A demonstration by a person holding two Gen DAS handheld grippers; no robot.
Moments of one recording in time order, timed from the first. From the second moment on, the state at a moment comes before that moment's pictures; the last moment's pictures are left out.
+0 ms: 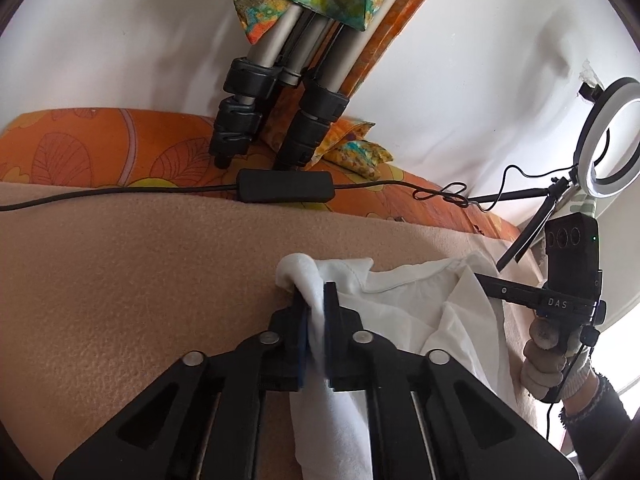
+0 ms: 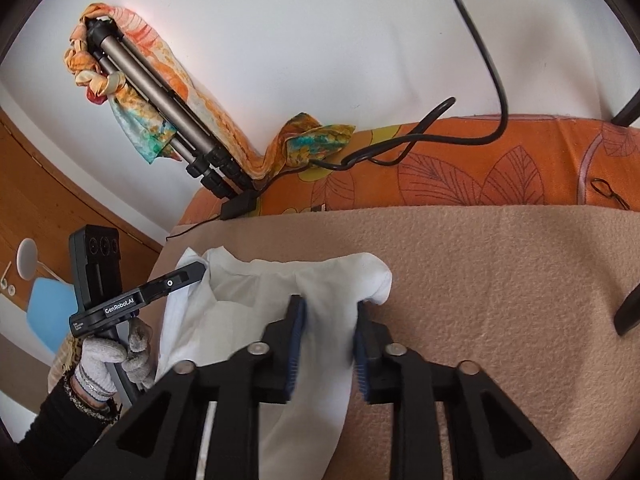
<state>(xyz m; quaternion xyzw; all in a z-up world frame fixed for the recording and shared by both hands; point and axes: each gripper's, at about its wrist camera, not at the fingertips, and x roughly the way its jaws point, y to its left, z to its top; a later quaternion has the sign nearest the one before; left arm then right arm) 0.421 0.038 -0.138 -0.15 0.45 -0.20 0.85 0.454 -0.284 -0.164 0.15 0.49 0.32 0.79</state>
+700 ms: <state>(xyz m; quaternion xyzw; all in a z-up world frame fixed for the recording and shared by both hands) 0.346 0.036 -0.043 -0.12 0.37 -0.25 0.89 0.377 -0.281 -0.054 0.08 0.42 0.35 0.83</state>
